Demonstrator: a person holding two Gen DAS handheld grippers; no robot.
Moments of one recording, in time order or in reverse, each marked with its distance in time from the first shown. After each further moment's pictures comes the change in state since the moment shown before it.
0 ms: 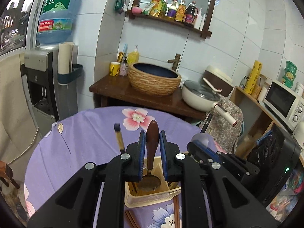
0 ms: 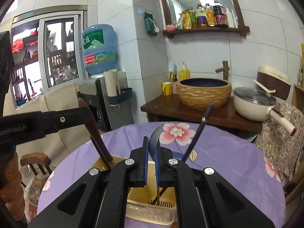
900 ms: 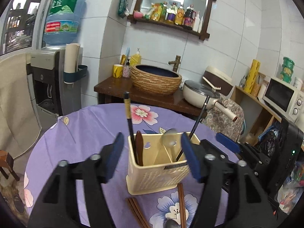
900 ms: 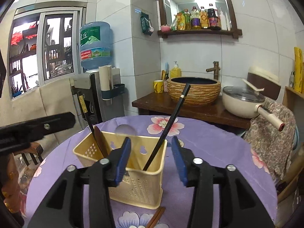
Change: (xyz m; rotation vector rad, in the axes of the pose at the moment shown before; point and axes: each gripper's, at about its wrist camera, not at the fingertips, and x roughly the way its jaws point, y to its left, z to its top) left arm -0.042 0.008 -0.054 0.006 -0.078 0.014; right arm -0.043 -0.003 -0.037 -0.062 -0.035 -0.080
